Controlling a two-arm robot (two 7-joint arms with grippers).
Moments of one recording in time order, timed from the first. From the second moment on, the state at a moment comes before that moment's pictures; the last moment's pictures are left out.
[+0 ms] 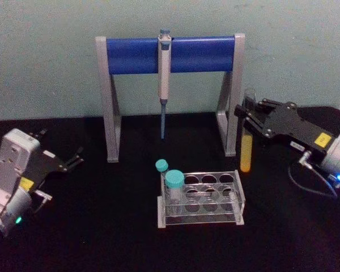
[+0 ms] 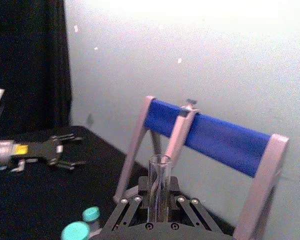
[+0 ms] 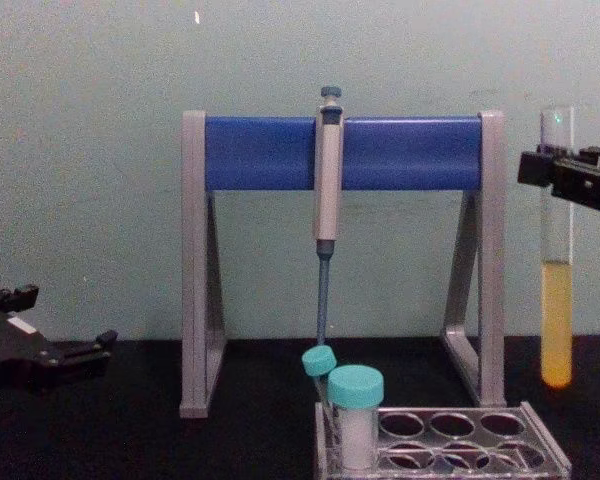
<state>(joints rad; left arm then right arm) -0.20 0.60 0.45 -1.41 -0.25 -0.12 0.03 0.25 0.64 -0.34 -1.62 0.61 -0.05 0.53</state>
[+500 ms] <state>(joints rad) -0.20 0.60 0.45 -1.41 -0.25 -0.12 0.03 0.38 0.48 -0.38 -1.44 0.58 -0.14 0.61</state>
